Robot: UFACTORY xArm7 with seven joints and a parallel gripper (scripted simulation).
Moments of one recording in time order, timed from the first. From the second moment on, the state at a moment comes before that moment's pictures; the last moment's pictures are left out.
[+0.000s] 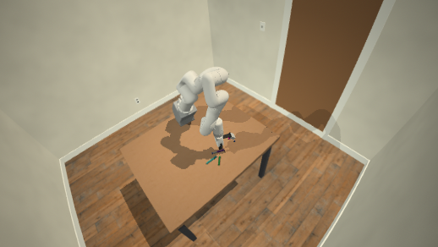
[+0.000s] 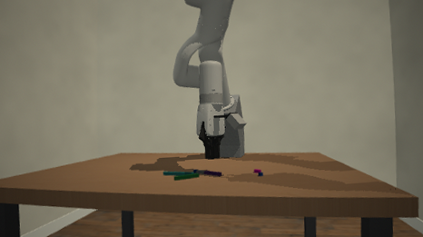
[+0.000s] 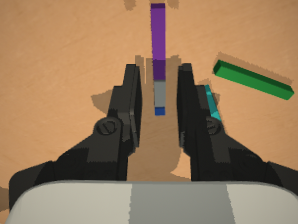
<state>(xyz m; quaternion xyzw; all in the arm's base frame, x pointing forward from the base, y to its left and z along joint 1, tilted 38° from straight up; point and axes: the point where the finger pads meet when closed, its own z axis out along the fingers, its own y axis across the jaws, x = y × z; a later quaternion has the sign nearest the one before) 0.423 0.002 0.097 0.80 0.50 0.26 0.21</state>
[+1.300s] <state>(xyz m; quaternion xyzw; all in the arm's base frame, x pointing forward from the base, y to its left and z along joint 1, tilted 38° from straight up) 0.398 0.006 0.129 0.80 0.49 0.25 0.21</state>
